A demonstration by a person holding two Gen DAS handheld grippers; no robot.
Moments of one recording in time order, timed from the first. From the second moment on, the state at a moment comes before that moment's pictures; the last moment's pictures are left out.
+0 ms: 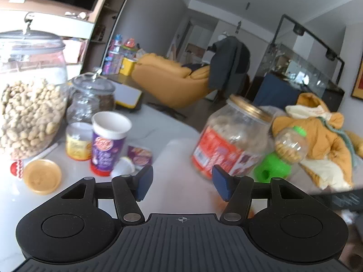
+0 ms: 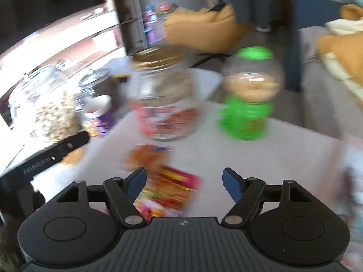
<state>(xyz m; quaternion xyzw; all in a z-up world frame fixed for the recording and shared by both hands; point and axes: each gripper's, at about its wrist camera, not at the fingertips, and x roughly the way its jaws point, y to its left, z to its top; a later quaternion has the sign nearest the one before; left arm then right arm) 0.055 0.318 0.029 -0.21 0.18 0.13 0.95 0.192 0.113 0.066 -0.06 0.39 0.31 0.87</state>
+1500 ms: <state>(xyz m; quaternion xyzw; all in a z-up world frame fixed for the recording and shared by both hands) 0.105 0.166 0.010 -0.02 0.36 0.00 0.93 0.071 -0.057 -0.010 -0.06 0.35 0.24 0.90</state>
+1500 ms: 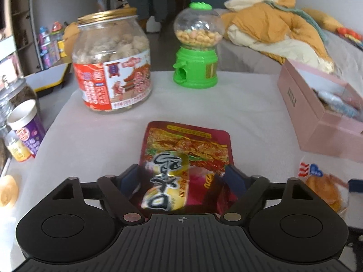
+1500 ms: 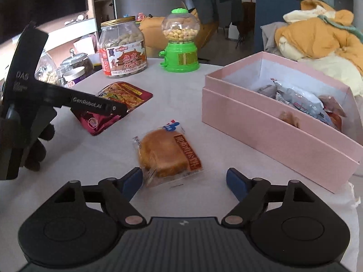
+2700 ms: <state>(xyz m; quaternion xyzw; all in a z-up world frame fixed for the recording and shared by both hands) 0.074 0.046 0.005 0.05 0.38 -0.09 0.92 0.108 -0.176 -0.014 0.17 0.36 0.12 0.91</state>
